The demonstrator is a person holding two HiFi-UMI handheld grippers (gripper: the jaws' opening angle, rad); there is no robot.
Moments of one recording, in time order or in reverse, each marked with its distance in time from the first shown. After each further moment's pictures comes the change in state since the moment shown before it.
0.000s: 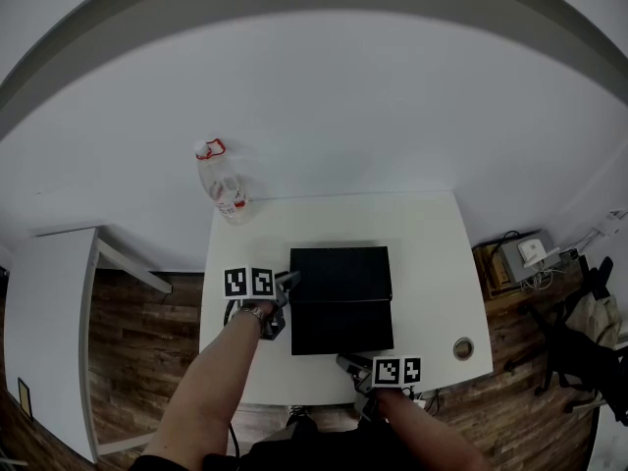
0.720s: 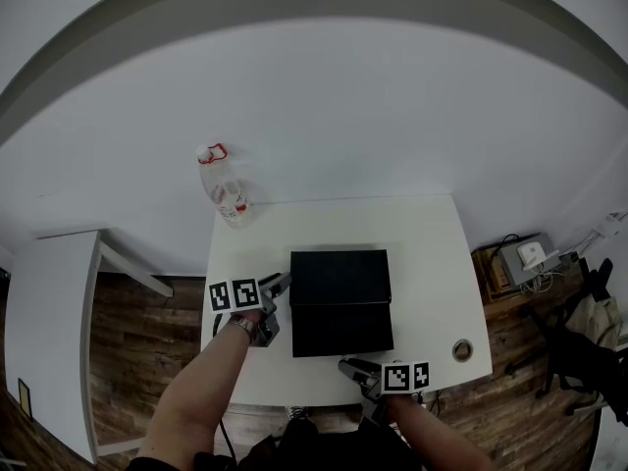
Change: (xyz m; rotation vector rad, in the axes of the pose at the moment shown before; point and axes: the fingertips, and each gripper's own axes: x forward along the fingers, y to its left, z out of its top) left arm -0.029 -0.002 0.012 -0.053 -0.157 -0.088; right arm -0.020 0.014 -0.003 -0.035 0.007 0.081
